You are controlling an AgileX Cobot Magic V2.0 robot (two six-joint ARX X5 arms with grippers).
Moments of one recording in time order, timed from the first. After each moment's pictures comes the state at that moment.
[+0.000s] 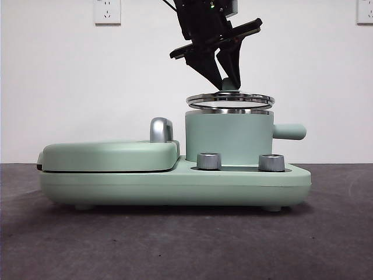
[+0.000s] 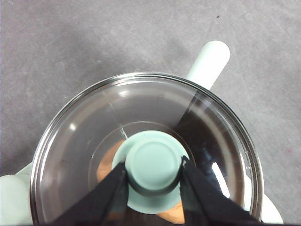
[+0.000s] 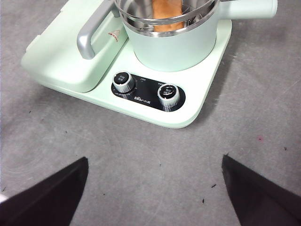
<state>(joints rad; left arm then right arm) -0.70 2.23 2.37 -0.95 0.03 0.00 0.52 0.58 0.89 -0.93 -0.06 0.25</state>
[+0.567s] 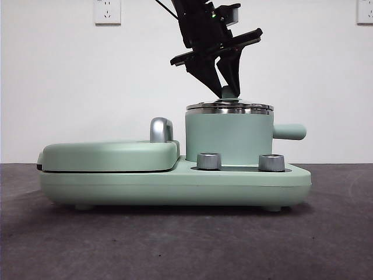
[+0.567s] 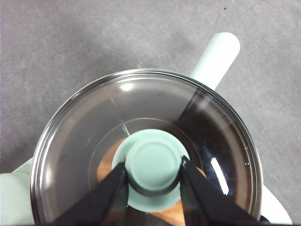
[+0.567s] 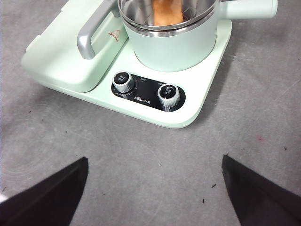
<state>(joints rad) -0.69 2.25 2.37 -0.95 0.02 0.00 0.52 0.58 0.89 -0.93 -0.06 0.25</state>
